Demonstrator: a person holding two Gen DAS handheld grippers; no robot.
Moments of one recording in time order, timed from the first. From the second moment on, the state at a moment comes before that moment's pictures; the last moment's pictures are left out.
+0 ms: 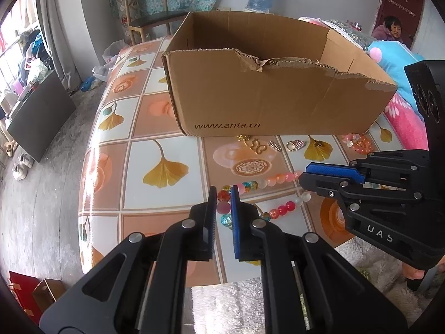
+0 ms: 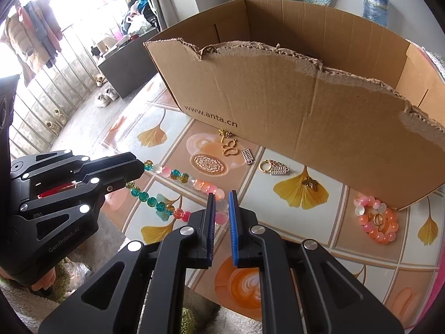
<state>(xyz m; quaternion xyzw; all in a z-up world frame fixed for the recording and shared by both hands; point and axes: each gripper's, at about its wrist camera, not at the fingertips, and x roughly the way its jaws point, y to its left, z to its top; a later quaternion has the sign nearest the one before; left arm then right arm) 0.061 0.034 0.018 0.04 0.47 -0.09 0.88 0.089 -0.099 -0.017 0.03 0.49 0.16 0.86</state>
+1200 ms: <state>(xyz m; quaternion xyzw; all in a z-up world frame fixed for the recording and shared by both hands) 0.091 0.009 0.172 0.06 0.29 -0.17 0.94 0.095 -0.143 0.145 0.03 0.33 0.17 0.93</state>
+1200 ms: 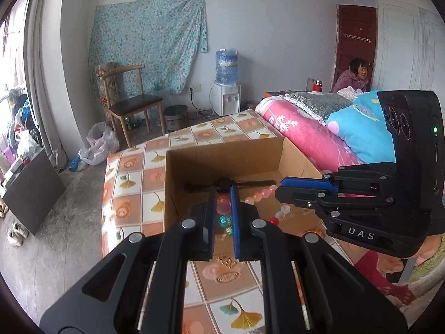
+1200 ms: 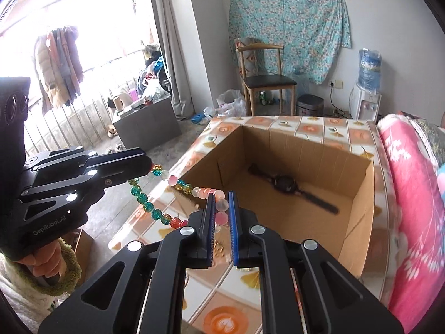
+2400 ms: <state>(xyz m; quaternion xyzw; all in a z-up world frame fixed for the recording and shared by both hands) 0.254 0.057 0.120 0.01 0.43 -0.09 0.90 0.347 -0.178 0.047 0.17 0.58 0.29 0.75</state>
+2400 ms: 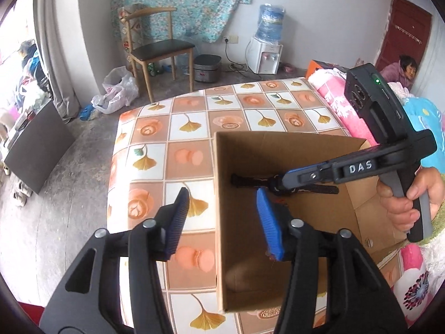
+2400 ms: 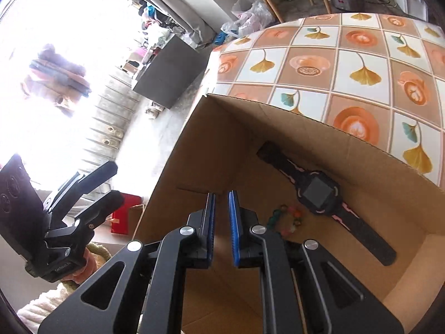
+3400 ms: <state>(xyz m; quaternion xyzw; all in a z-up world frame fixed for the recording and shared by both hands) 0.234 0.087 0.063 -0.06 0.45 -0.11 0.88 0.358 -0.157 -0.040 0.22 0.73 0.19 0.62</state>
